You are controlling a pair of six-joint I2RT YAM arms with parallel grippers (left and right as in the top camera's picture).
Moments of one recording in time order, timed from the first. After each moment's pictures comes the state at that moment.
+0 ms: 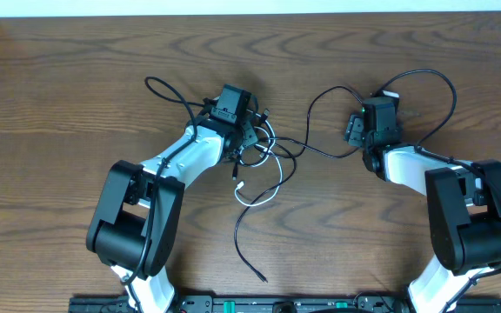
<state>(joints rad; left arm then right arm) -0.39 1.89 1.12 -0.36 0.02 -0.80 0.19 1.89 0.83 0.16 0.23 0.38</state>
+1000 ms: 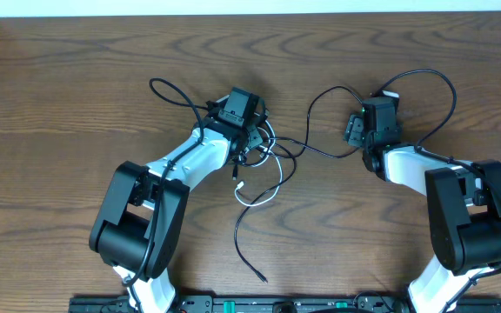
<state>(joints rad) -0.43 1.89 1.12 -0.37 -0.04 -0.86 0.19 1.89 0.83 0.16 0.23 0.38</state>
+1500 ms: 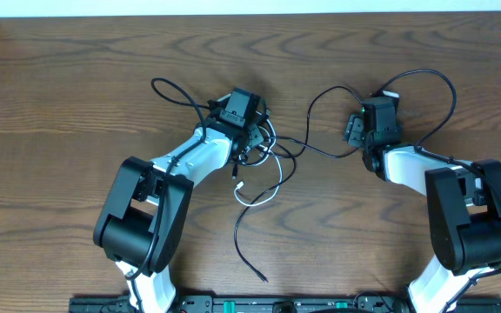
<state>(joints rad) -0.43 1.92 1.12 -0.32 -0.05 -0.86 0.19 1.89 0.83 0.16 0.23 0.38</state>
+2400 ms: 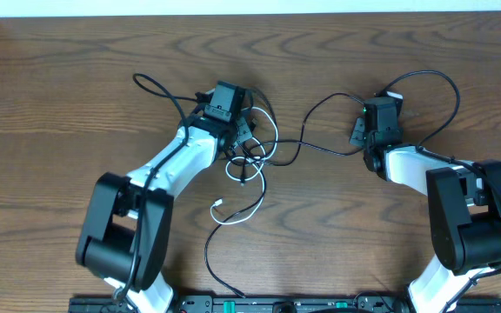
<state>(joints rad) -0.37 1.80 1.12 -0.40 -0.06 -0.74 0.18 1.89 0.83 0.15 0.24 0.41</state>
